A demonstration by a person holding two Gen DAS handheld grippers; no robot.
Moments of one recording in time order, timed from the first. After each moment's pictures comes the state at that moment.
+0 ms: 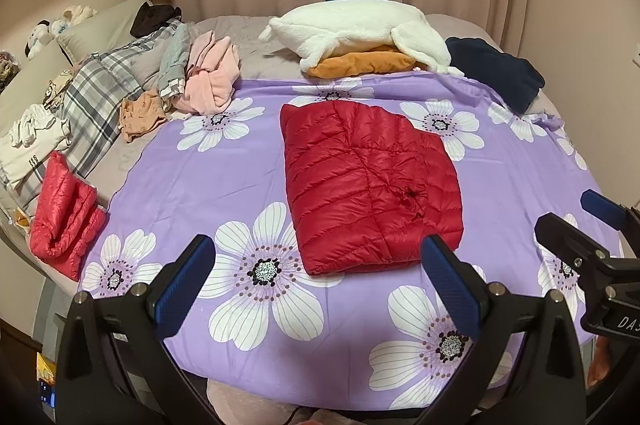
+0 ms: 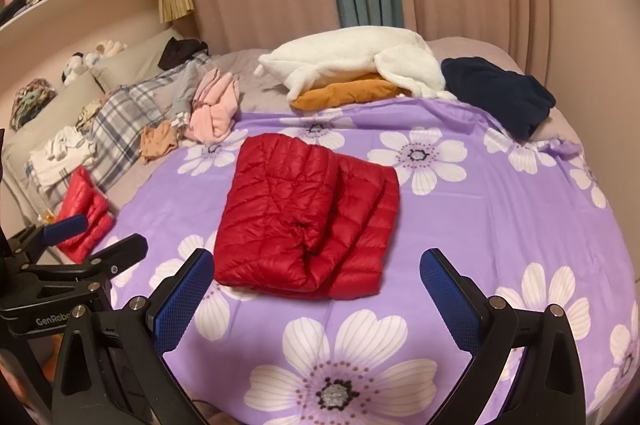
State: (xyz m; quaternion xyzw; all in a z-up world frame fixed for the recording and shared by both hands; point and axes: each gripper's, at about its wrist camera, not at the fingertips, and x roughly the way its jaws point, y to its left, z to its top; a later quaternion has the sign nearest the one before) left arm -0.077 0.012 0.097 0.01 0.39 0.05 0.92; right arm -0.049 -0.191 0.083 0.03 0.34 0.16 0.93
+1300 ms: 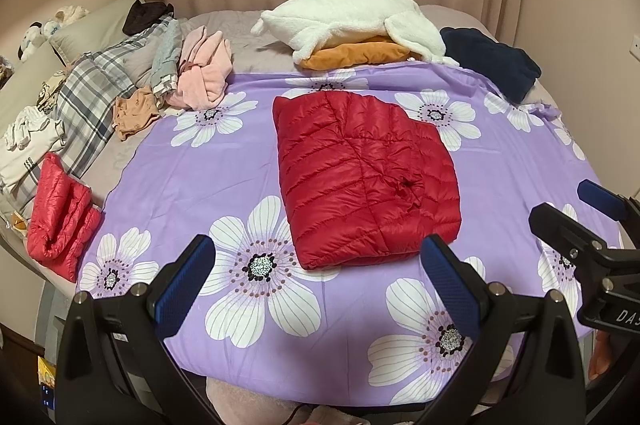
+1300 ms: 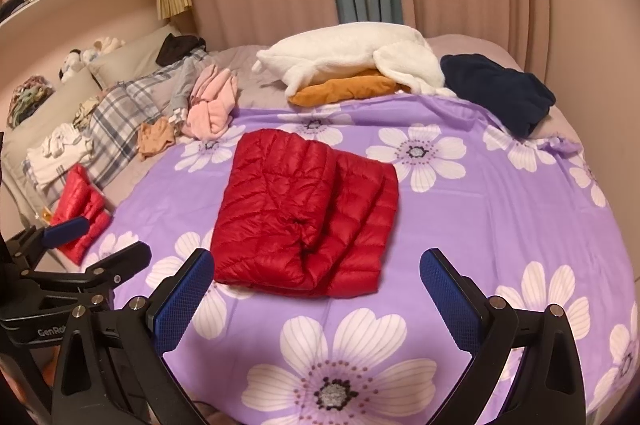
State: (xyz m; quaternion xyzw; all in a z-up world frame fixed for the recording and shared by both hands) left arm -0.075 0.012 0.088 0.01 0.40 0.03 0.92; right arm -0.047 -0.190 0.081 0.02 0.34 0.16 0.93
